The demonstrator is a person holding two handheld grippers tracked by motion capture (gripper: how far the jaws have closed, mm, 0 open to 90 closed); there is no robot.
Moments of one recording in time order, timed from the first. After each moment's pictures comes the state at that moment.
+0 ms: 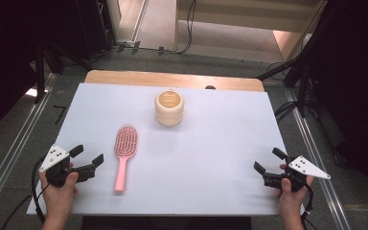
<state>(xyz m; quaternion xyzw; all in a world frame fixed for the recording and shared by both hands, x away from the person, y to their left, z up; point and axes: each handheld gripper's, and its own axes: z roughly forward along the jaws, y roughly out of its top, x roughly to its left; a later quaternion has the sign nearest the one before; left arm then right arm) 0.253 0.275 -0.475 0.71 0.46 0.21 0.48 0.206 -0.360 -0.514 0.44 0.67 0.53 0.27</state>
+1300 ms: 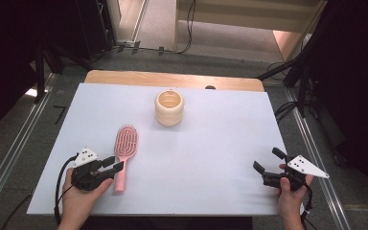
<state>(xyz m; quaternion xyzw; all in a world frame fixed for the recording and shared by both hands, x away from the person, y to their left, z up) 0.242 0.219 -0.473 0.78 0.44 0.12 0.42 0.208 -0.358 -0.515 0.45 0.67 0.52 0.27</state>
